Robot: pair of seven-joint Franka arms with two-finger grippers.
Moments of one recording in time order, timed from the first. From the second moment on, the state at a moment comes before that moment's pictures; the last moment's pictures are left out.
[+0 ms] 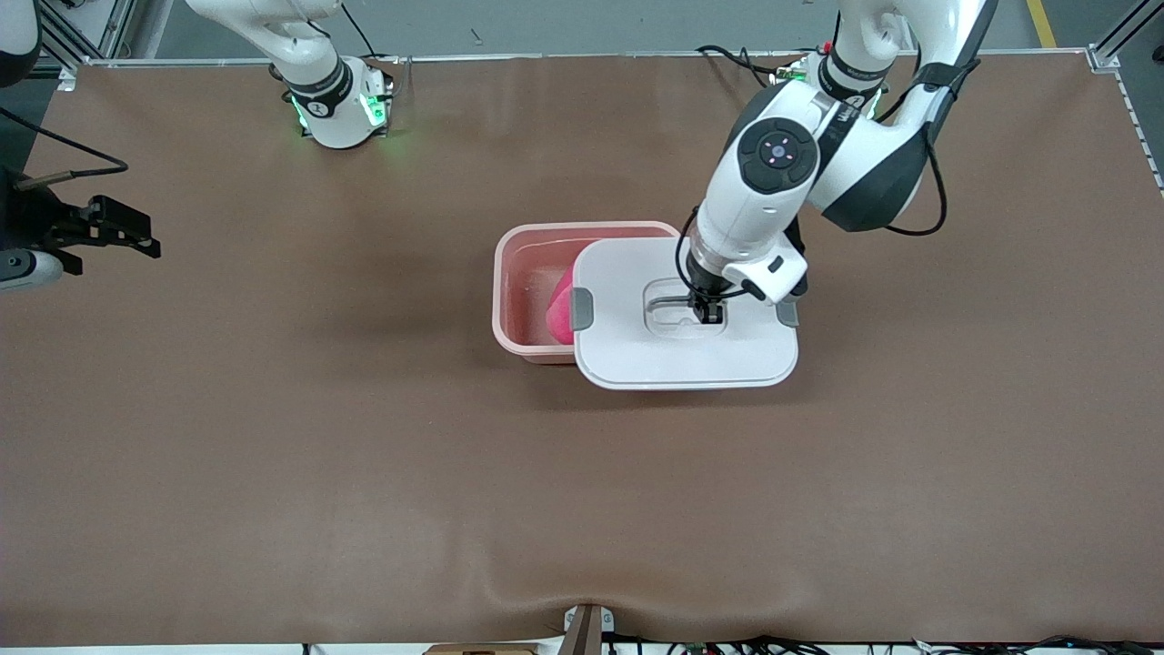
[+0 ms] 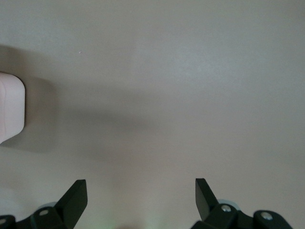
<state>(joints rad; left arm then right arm) -0.36 0.31 -0.29 -1.68 0.03 1.98 -2.25 -0.01 0.06 -0.03 -1.53 0.03 1.50 -0.24</state>
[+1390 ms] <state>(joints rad) -0.57 0.43 -0.29 -1.64 0.11 2.06 -2.52 -0.03 -0.02 -0.02 -1.54 0.03 1.39 -0.07</state>
